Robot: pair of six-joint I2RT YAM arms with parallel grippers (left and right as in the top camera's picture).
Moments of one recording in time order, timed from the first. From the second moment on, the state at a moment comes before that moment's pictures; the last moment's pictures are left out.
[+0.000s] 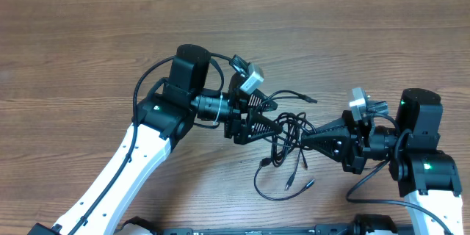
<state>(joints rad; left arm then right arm) -0.46 1.36 1.07 -0.34 1.19 -0.05 -0.06 0.89 0.79 -0.61 -1.54 -0.22</state>
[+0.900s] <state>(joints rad) -0.50 1.36 1.07 -0.30 1.18 0.01 -0.06 0.89 0.79 -0.57 -1.56 -0.20</state>
